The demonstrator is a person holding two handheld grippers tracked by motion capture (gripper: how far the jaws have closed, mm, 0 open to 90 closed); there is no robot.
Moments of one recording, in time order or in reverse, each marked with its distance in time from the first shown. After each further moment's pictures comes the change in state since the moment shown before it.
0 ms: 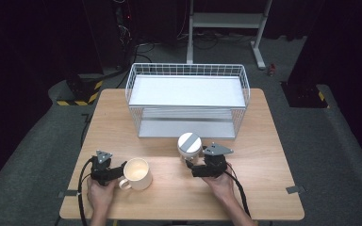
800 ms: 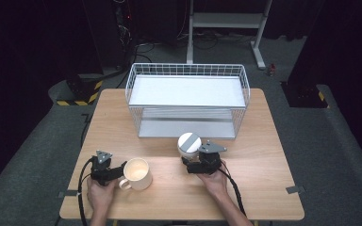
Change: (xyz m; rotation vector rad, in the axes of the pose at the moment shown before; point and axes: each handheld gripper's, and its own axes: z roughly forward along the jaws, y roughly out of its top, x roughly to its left) left arm 0.000 0.000 0.000 0.000 0.000 0.000; right arm 0.000 -0.001 0.024 -0.020 -0.025 0.012
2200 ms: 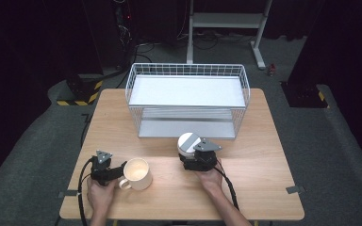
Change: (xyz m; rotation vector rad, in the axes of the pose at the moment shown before) left arm 0.000 0.000 0.000 0.000 0.000 0.001; right arm 0.004 0.003 0.016 -0.005 -0.026 0.003
